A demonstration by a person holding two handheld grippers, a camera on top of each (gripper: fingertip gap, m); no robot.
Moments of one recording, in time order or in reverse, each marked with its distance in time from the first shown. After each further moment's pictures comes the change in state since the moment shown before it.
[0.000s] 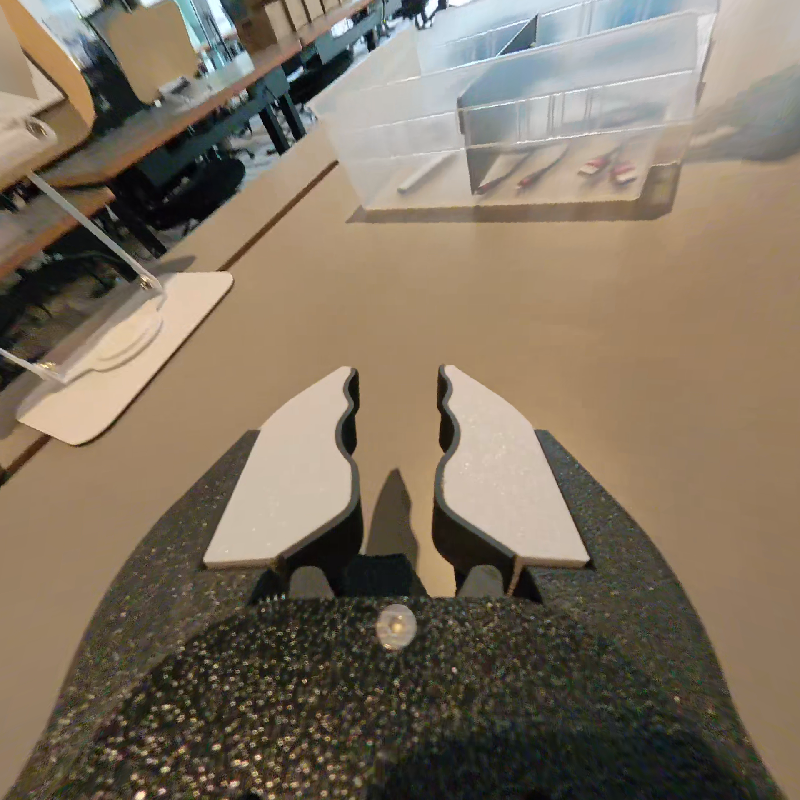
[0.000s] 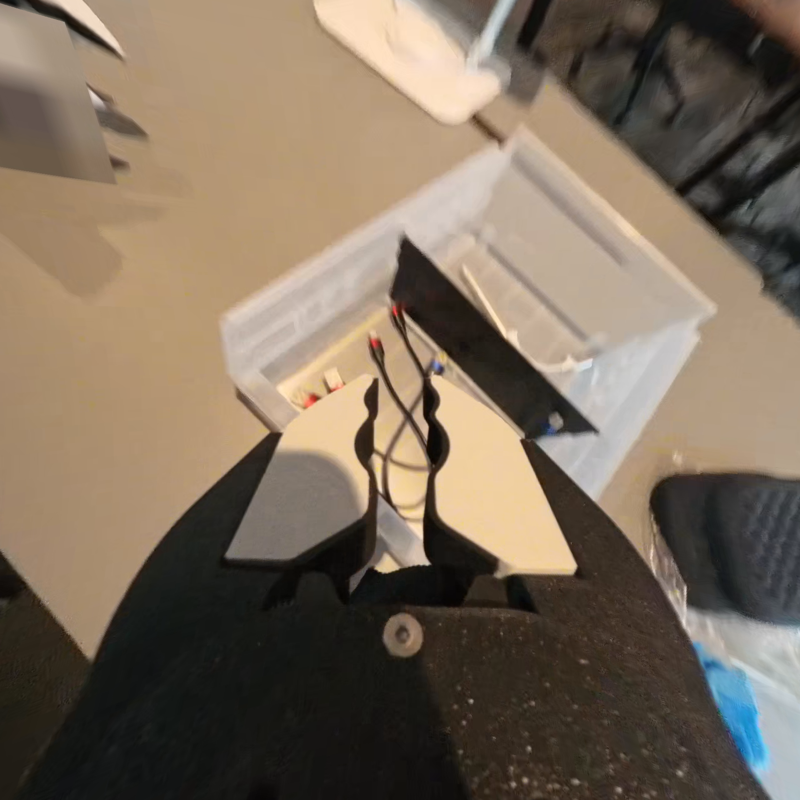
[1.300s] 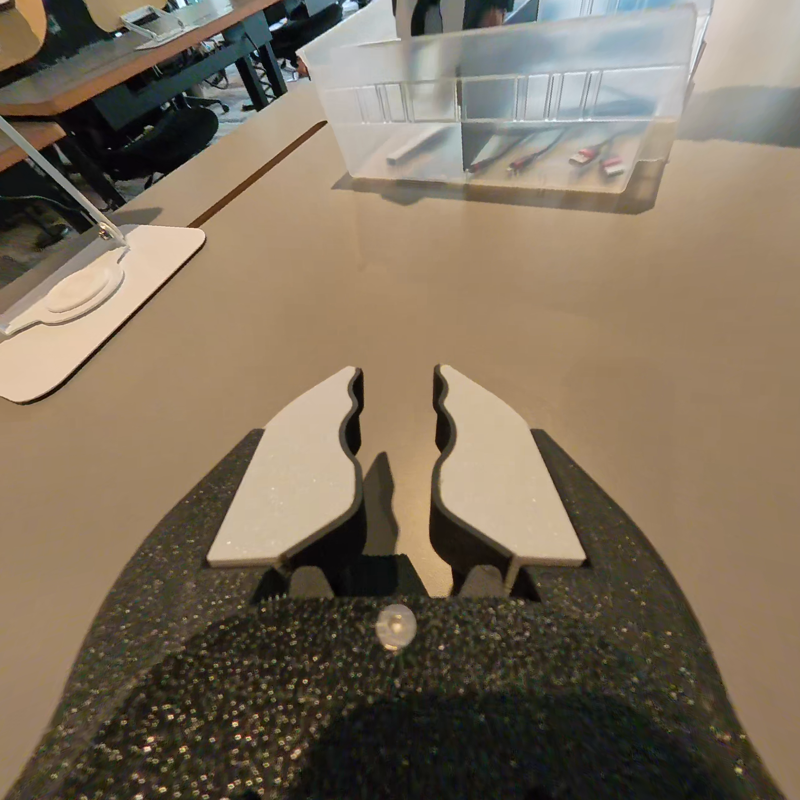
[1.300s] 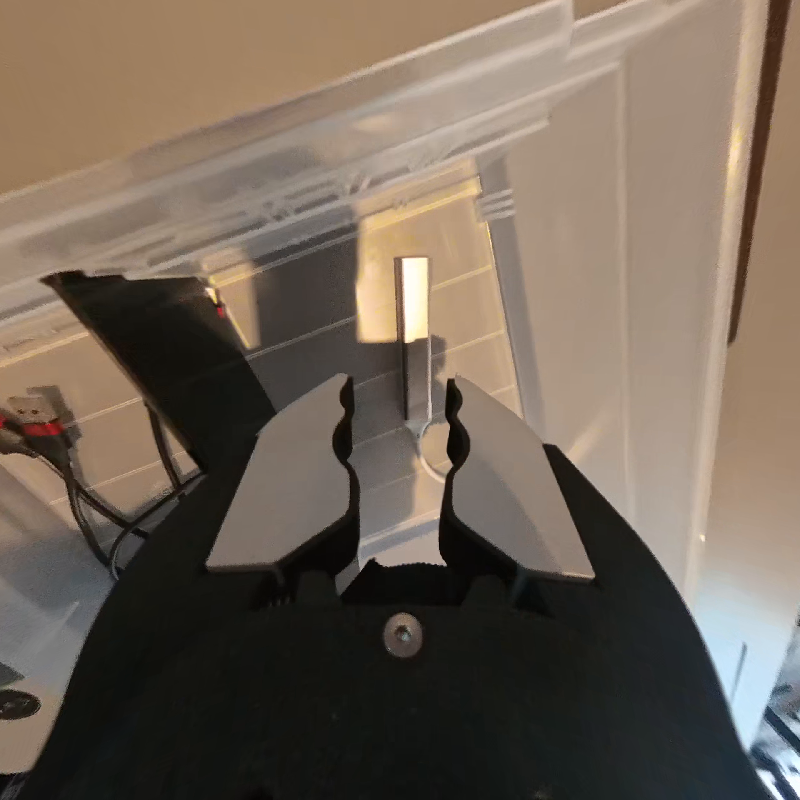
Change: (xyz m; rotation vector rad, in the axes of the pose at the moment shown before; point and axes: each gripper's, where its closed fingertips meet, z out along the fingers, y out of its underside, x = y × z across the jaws) left arm 0.005 0.012 -0.006 -0.050 0.042 -0.097; right arm 0.085 0.023 0.175 -0.610 -0.267 -0.385
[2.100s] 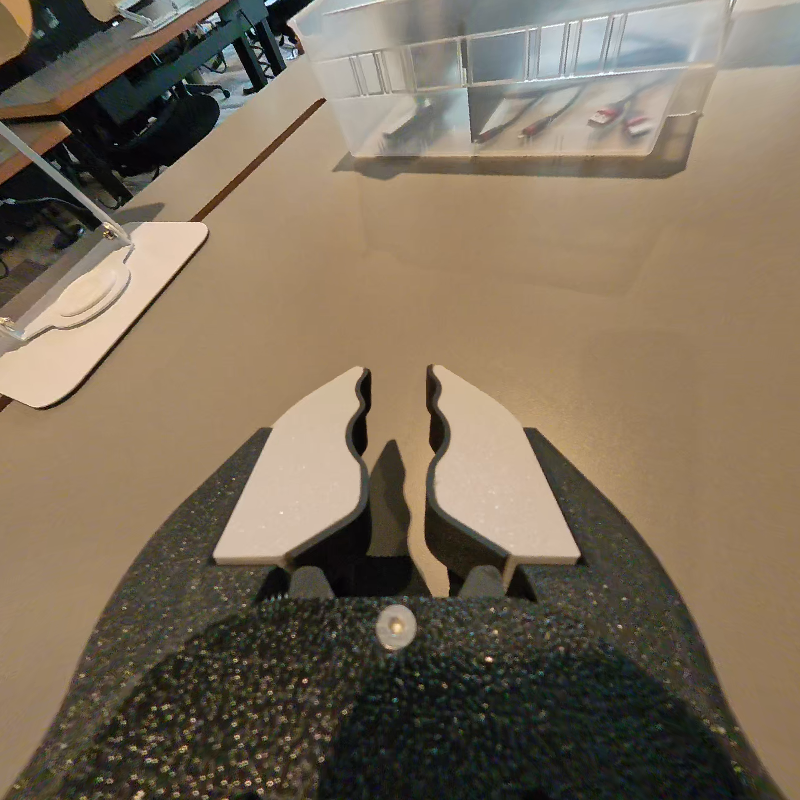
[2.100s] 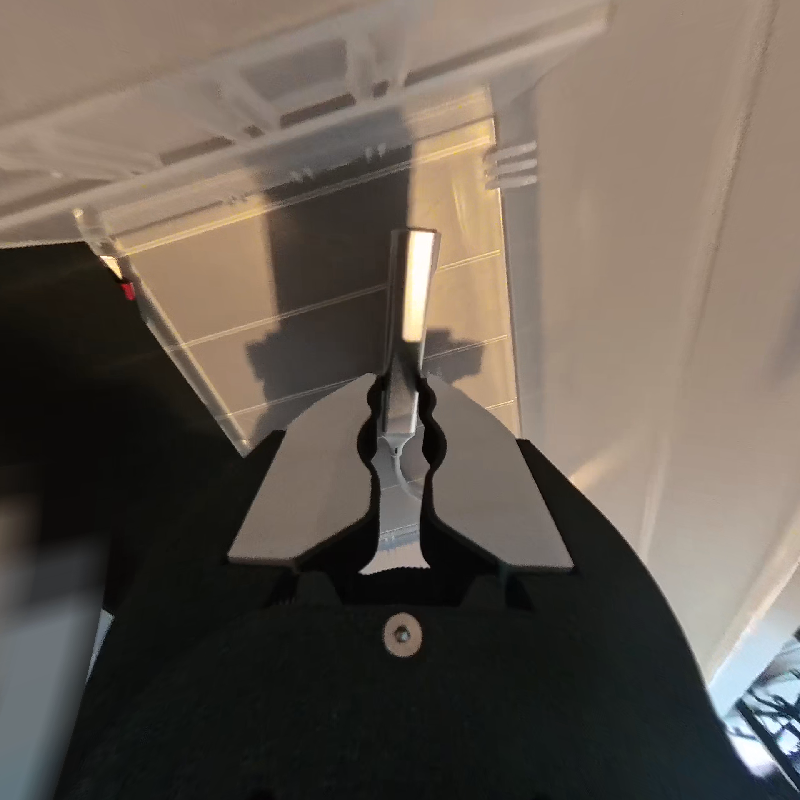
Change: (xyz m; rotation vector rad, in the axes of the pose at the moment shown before) left arm -0.004 0.005 0.007 -0.045 -0.019 0.055; right arm 0.011 0.014 0.034 -0.115 -0.091 -0.056
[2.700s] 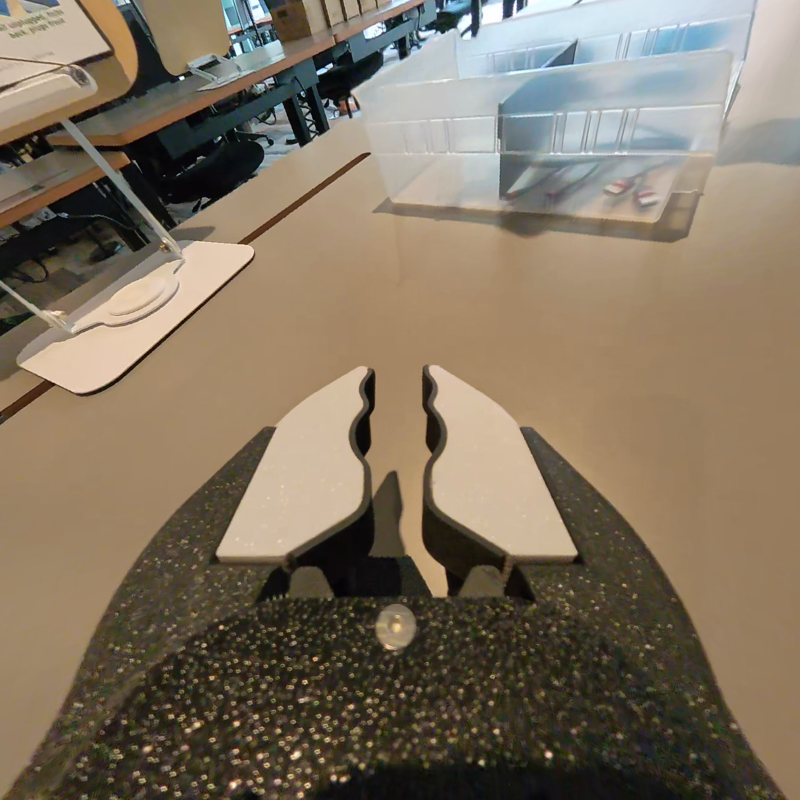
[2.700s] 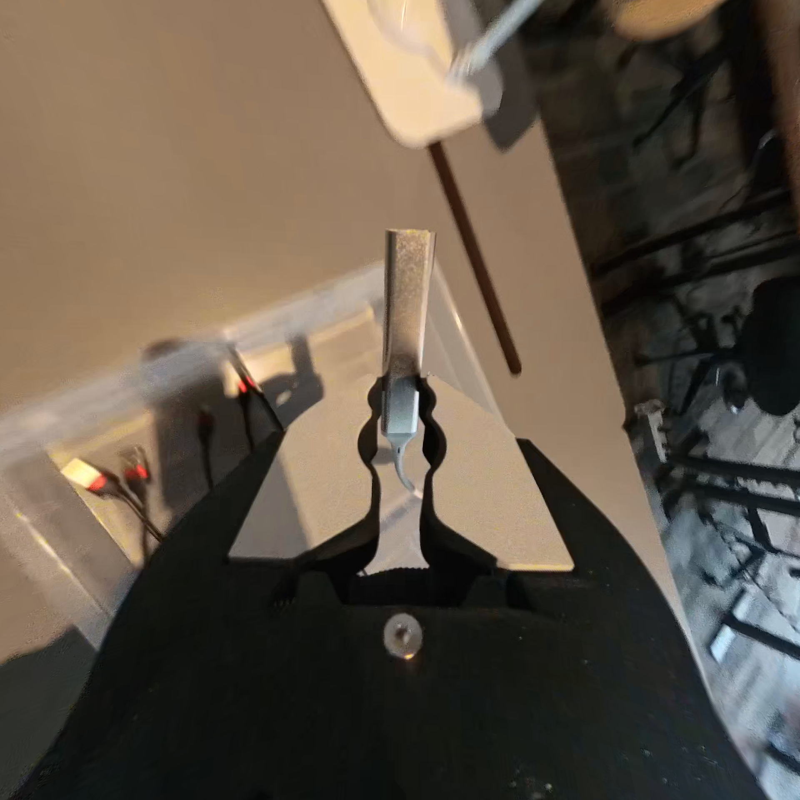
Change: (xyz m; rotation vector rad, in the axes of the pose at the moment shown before) left arm -0.016 -0.009 -0.015 0.109 -0.054 -0.076; right arm -0.016 -0.031 -0.166 0.443 0.389 0.112
